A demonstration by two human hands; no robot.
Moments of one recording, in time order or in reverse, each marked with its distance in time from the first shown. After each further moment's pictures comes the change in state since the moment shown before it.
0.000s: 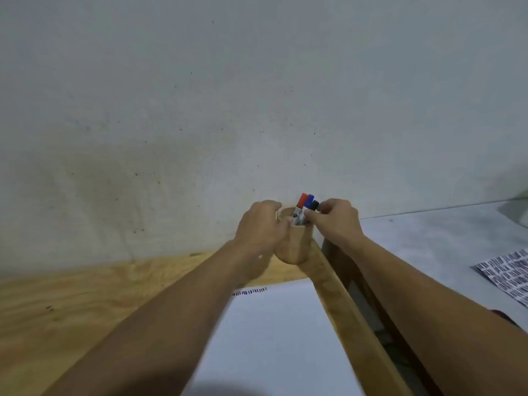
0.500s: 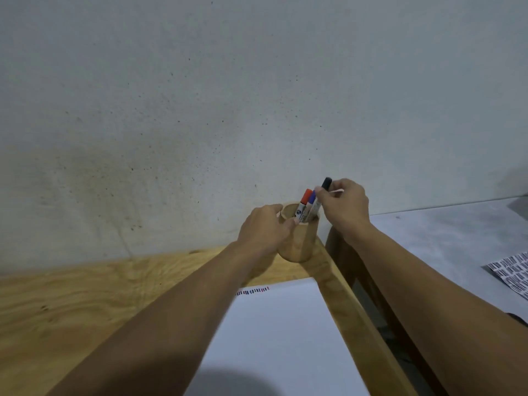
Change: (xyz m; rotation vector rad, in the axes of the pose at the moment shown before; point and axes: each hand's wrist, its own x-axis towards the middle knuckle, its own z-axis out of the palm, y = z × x) left_hand 0.004 -0.006 0.012 -0.103 -0.060 -0.127; right_hand 0.010 -0.016 -0.002 0.227 0.165 0.017
